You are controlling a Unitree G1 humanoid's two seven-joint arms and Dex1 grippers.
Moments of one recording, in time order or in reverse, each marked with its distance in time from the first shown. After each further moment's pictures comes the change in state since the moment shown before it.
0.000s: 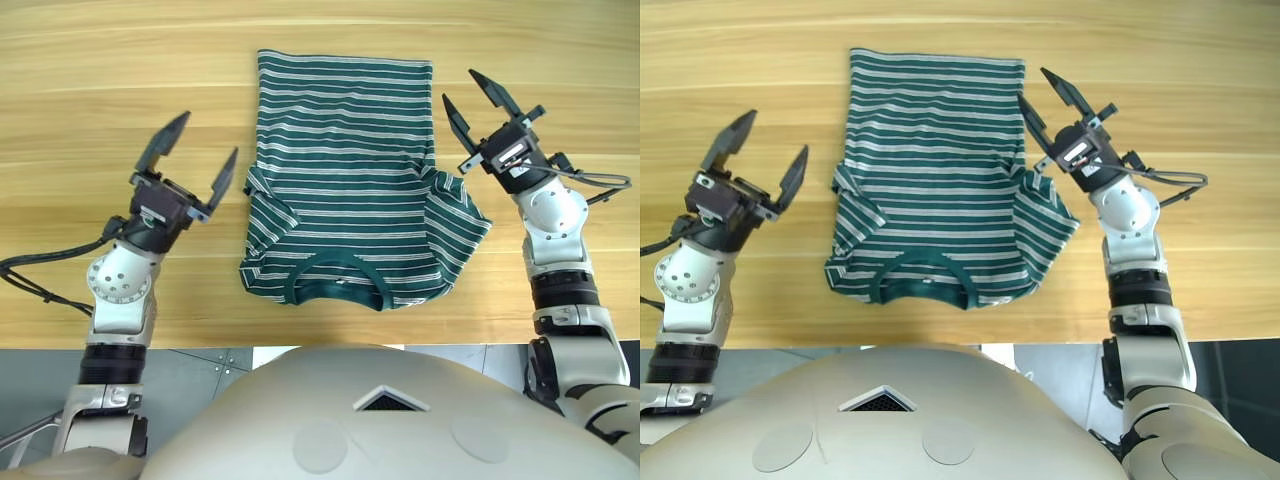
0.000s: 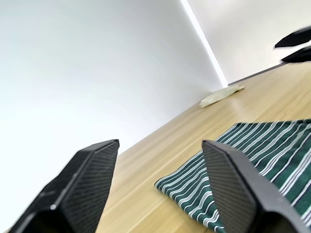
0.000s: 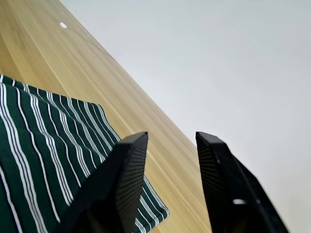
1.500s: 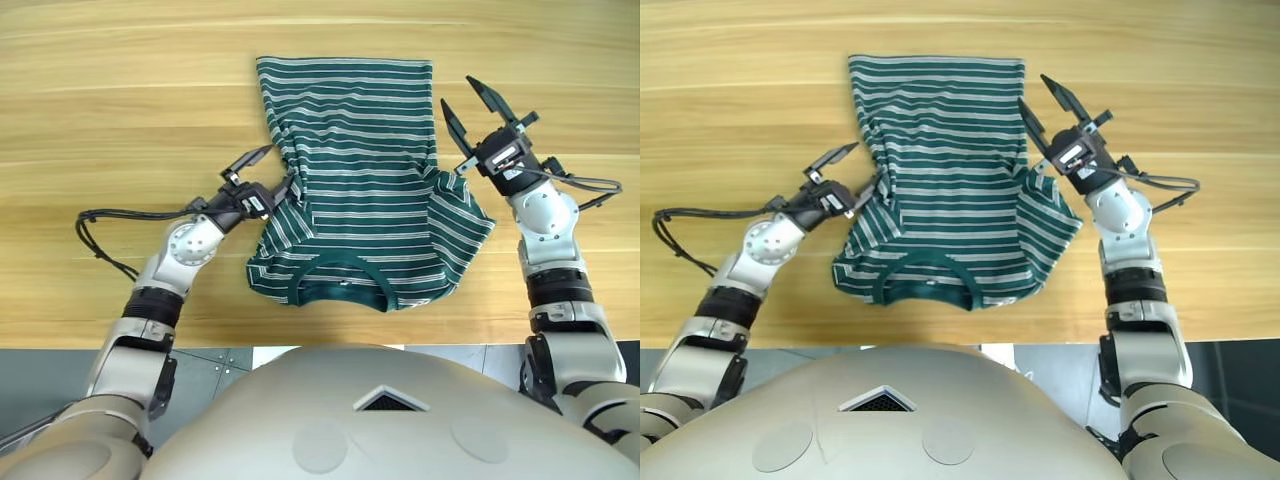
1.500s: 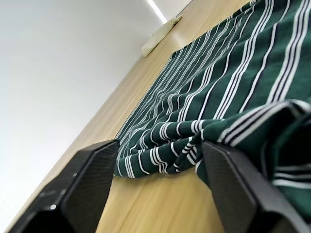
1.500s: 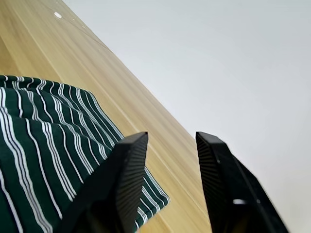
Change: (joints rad) left arm -0.293 -0.094 -0.259 0.464 0.456 -0.075 0.104; right arm -0.009 -0.007 -0.006 0.082 -0.060 -0.036 -0.054
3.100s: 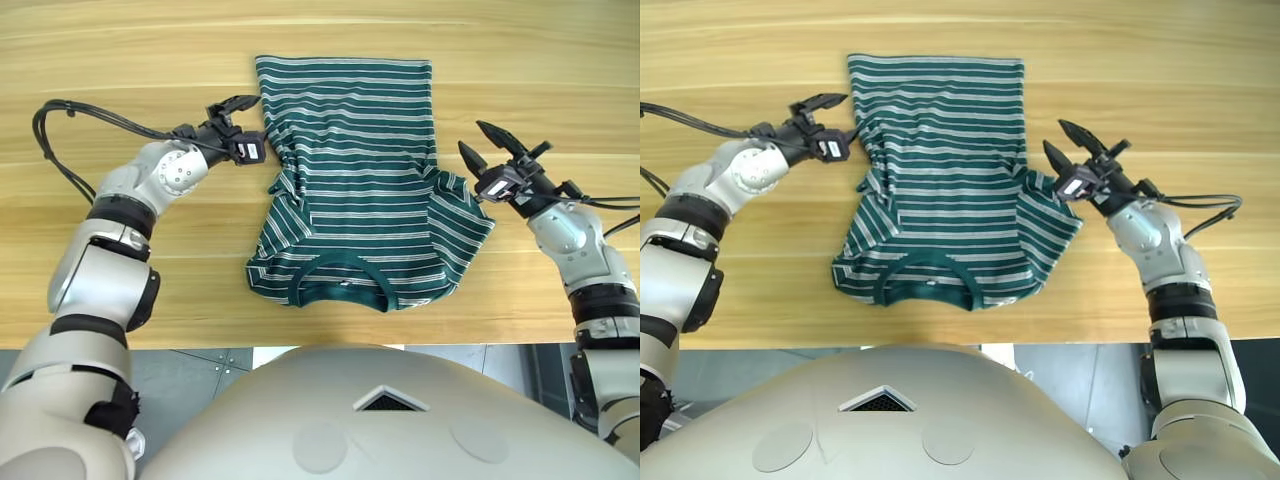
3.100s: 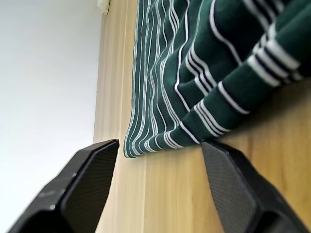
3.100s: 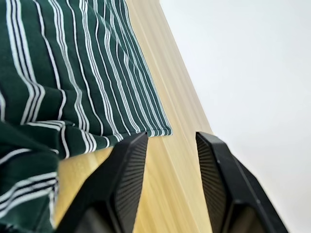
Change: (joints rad) left arm -0.528 0.113 -0.223 0.540 0.320 0.046 0.210; right arm 0.060 -0.182 0.075 0.035 -0.301 0.036 -0.223
